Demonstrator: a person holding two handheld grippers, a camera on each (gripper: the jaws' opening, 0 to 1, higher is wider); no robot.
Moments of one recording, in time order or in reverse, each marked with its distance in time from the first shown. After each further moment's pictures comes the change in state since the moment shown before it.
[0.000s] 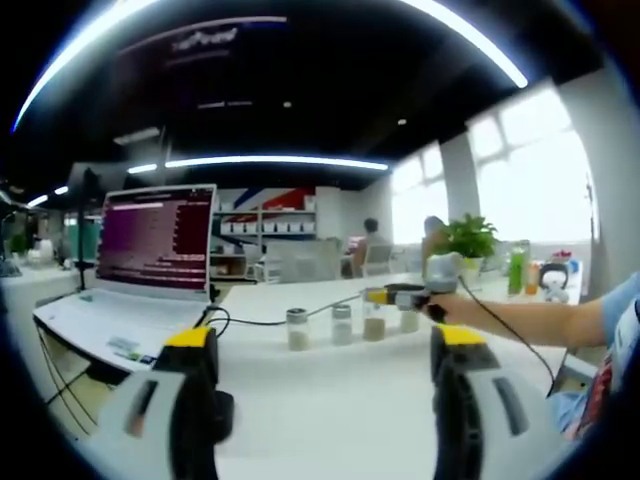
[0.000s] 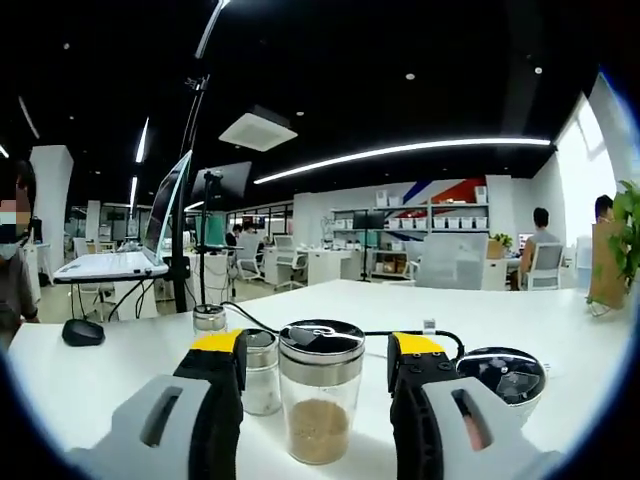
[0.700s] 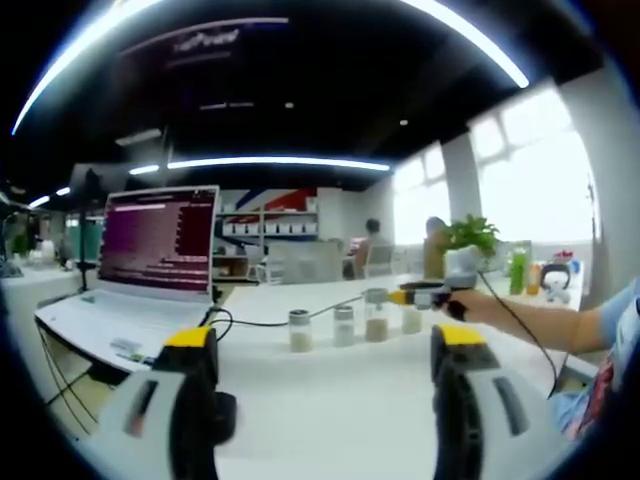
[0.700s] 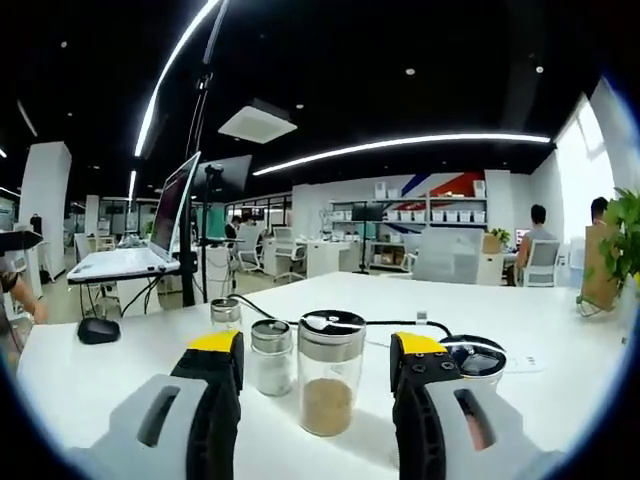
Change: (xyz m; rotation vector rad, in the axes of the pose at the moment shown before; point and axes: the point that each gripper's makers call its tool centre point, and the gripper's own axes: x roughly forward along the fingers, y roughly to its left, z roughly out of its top) left arm -0.002 0.000 0.002 0.005 -0.007 0.005; right arm -0.042 0.013 0.009 -0.007 0.040 -0.006
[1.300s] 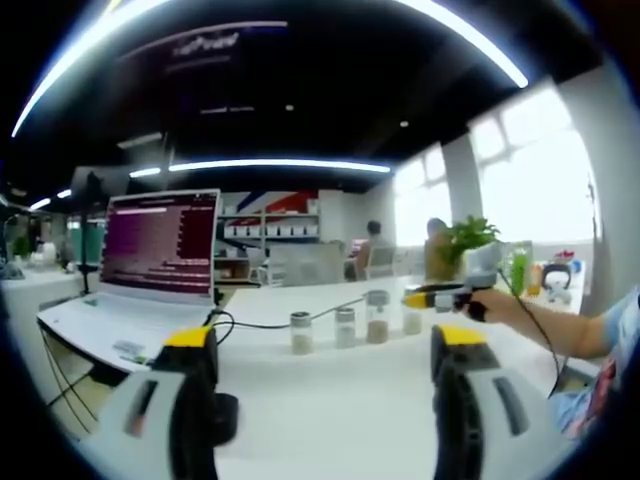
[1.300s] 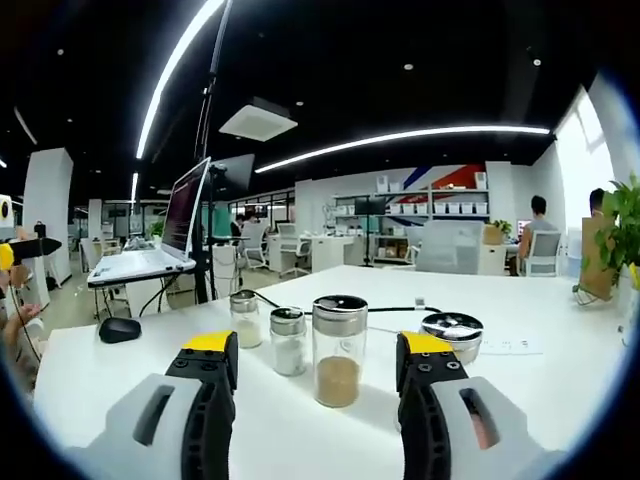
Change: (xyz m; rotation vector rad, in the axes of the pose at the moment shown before) left arm 0.002 0.003 0.000 0.003 -0.007 0.007; right arm -0.027 0.005 -0.005 0.042 0.019 0.031
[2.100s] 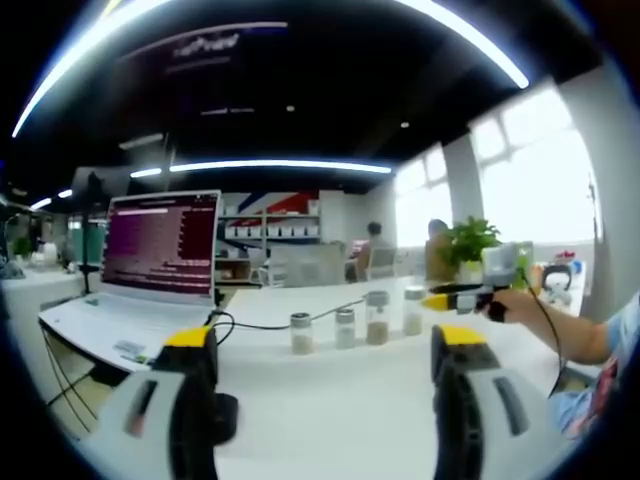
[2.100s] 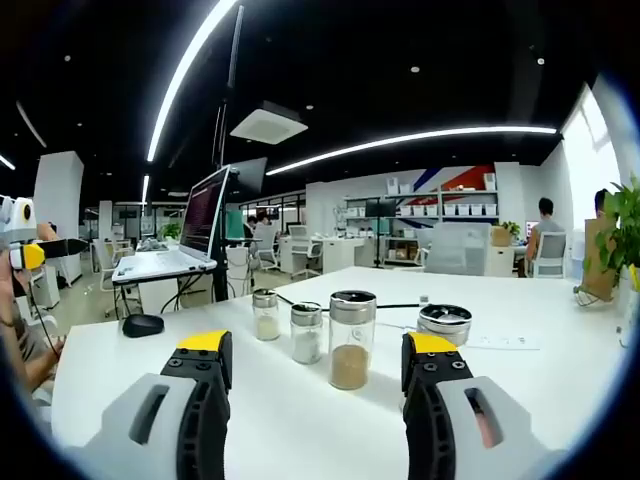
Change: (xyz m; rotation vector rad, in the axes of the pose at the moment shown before) left arm -0.005 -0.002 0.004 0.000 -0.008 0.005; right arm -0.045 0.018 0.004 -0.022 -0.006 0.043
